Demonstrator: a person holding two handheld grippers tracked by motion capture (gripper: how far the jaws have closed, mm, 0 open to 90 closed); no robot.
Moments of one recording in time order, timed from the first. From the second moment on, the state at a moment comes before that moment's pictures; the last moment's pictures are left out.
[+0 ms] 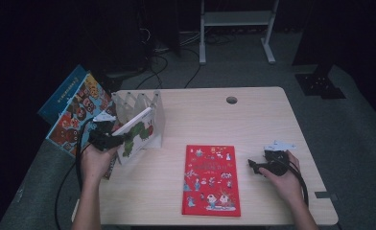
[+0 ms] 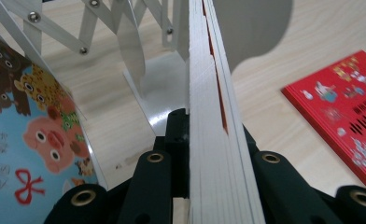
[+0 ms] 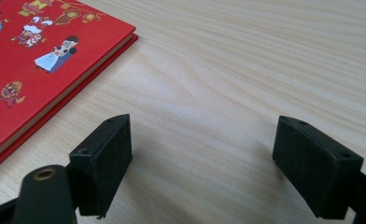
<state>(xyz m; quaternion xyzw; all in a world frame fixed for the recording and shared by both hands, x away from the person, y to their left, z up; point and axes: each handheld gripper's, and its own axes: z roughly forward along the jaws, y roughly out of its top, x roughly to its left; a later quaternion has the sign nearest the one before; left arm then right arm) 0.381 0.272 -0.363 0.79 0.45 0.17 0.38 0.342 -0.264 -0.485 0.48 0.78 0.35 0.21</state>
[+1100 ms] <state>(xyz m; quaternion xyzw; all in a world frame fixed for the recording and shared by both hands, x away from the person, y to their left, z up) 0.415 0.228 -0.394 0.78 0.47 0.19 0.38 0.343 -0.265 -0.486 0.47 0.78 0.35 0.20</state>
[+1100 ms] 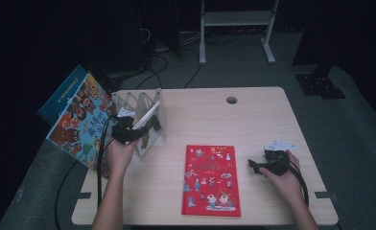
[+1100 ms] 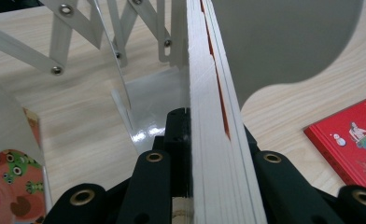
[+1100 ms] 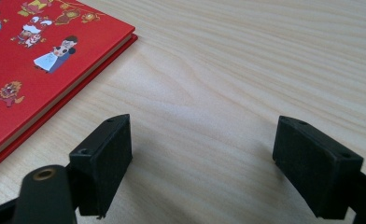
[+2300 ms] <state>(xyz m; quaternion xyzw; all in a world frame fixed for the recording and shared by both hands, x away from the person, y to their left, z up) 0.364 0.247 -0.410 0.84 0.41 0.18 0.33 0.342 -0.266 -0.486 0.47 0.78 0.35 0.21</state>
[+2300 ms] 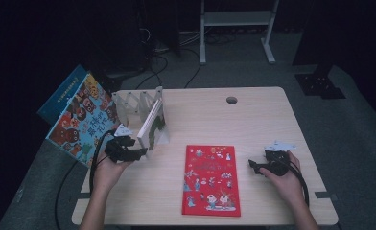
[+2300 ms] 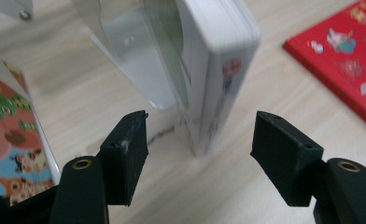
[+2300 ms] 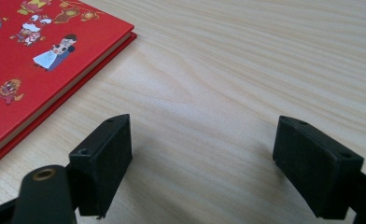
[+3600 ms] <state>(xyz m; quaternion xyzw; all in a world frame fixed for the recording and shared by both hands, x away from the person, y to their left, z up) 0.379 0.208 -0.442 0.88 0.34 0.17 0.30 0.342 -0.266 -0.486 0.47 0.78 0.35 0.21</state>
